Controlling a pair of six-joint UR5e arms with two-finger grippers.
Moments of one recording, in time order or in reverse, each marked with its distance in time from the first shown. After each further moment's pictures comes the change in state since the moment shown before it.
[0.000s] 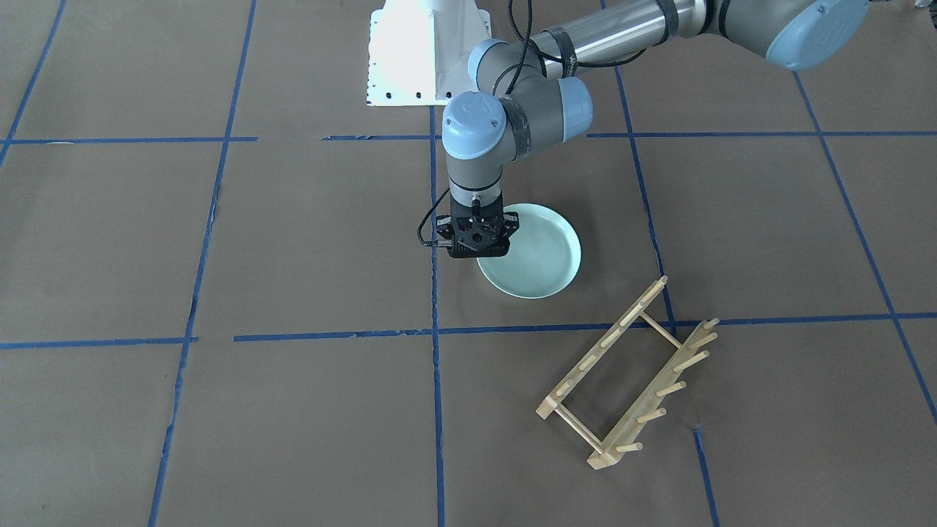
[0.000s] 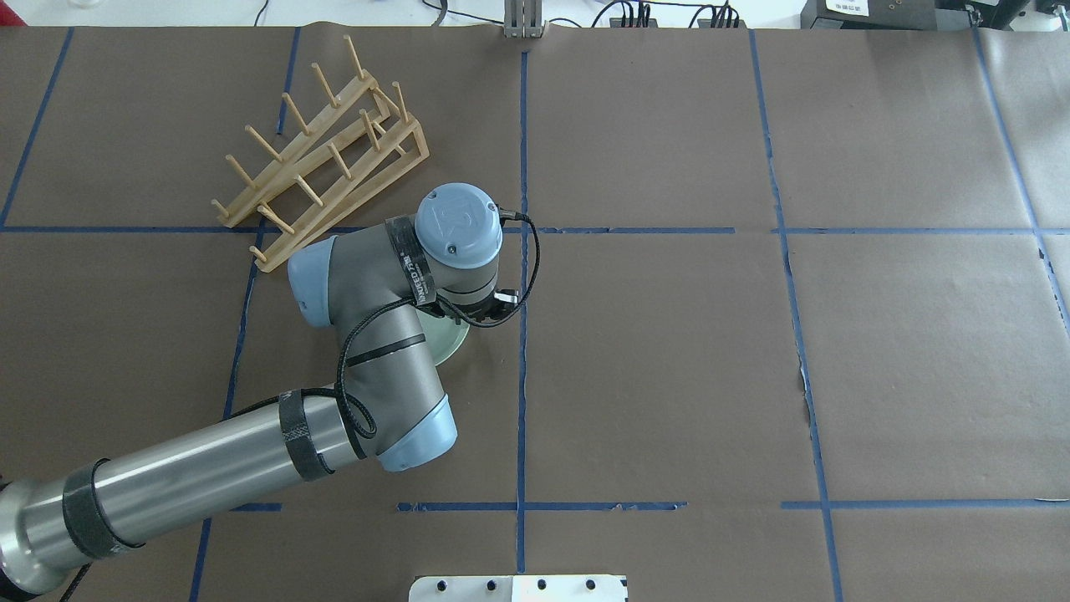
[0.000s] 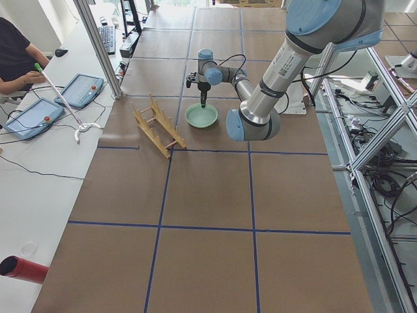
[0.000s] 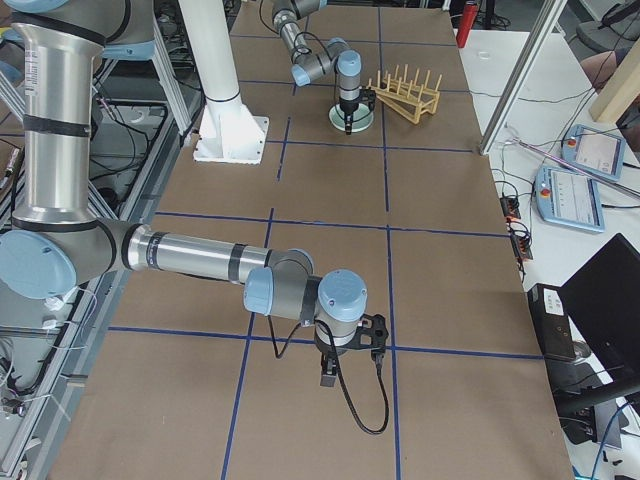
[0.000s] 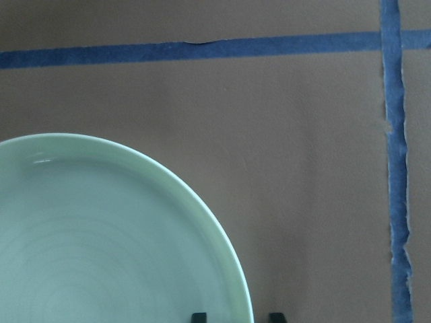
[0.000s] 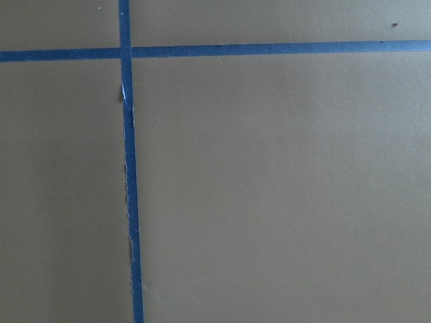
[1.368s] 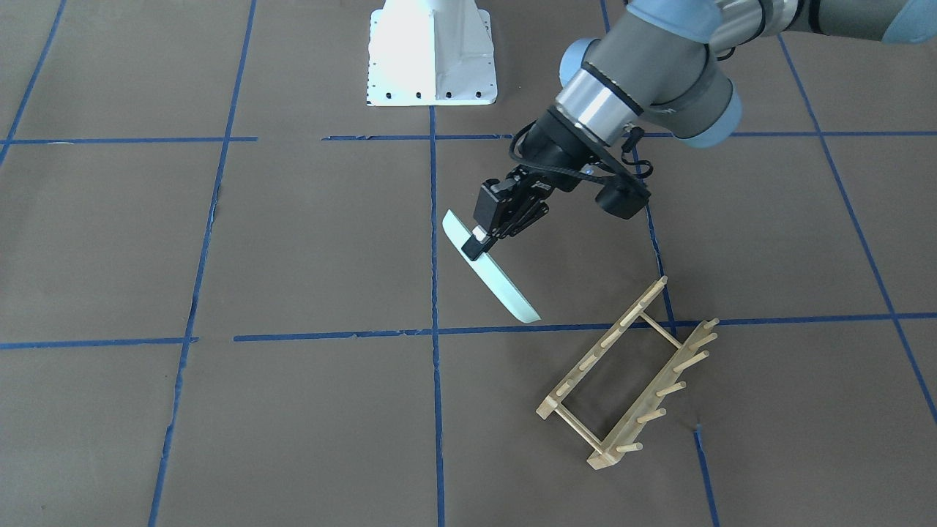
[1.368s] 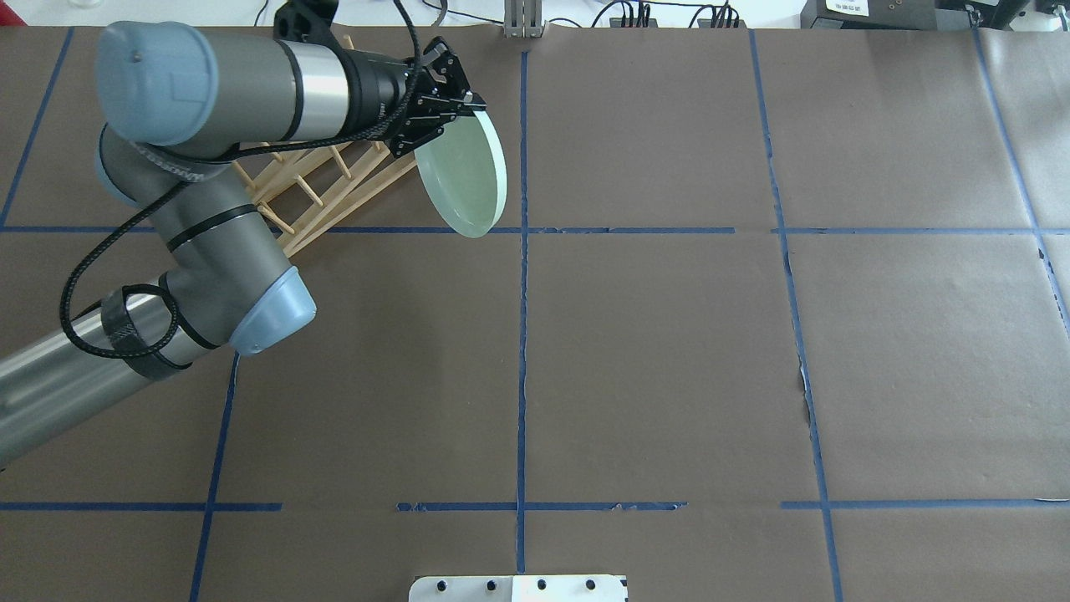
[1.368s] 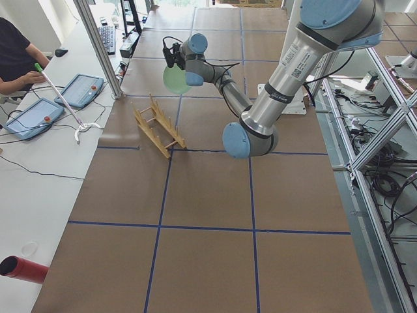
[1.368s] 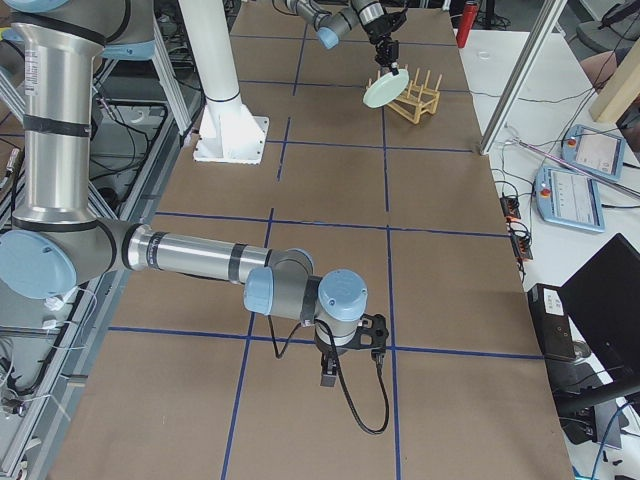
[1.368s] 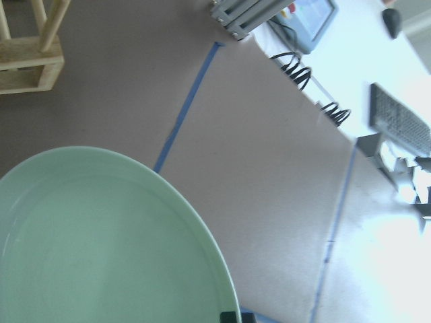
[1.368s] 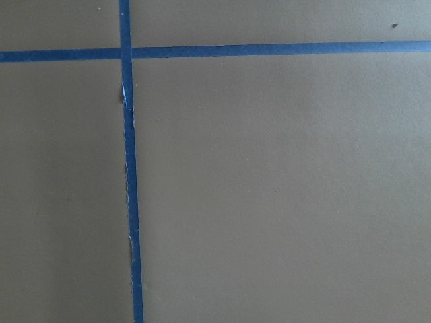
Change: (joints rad) left arm -0.294 0.191 -0.227 -0.906 -0.003 -0.801; right arm 0.000 0.000 0.000 0.000 0.000 0.000
